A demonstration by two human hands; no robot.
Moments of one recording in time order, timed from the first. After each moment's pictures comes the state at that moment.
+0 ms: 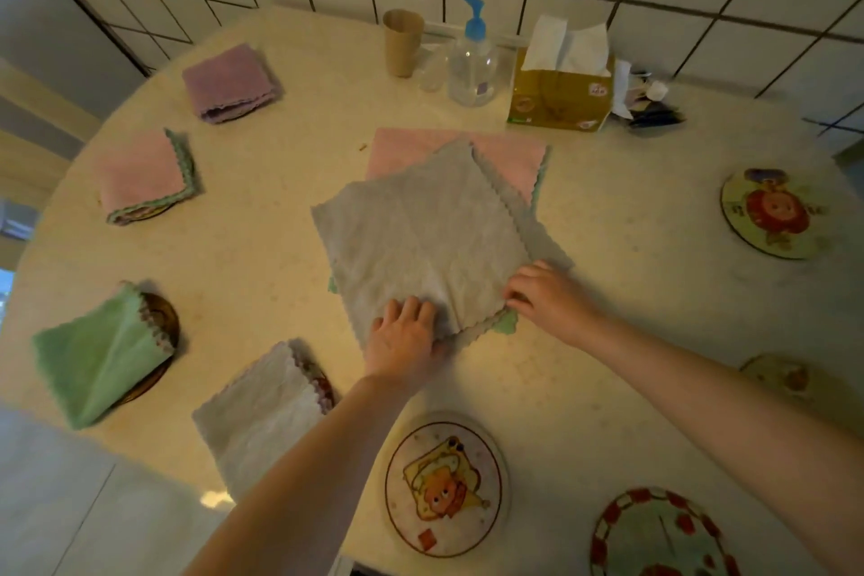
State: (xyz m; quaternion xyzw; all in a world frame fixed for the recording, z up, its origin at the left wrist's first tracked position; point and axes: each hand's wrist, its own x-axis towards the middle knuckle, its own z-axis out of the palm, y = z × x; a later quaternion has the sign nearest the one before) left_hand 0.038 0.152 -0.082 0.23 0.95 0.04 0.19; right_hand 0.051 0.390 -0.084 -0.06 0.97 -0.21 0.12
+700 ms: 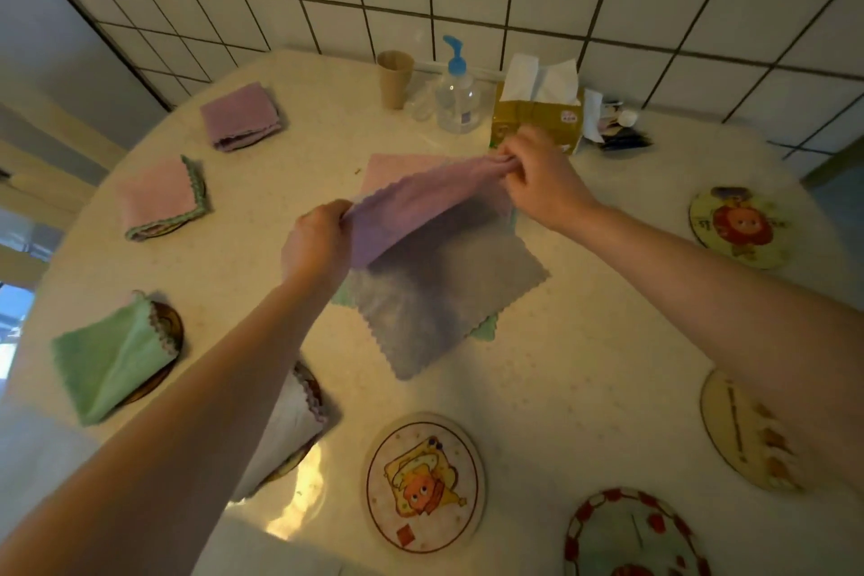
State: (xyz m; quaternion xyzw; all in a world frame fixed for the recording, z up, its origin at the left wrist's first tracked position) left_hand -0.048 0.136 0.035 0.07 0.97 0.23 0.00; right_hand -0.031 0.420 0.043 -0.04 0.95 -0.28 -0.12
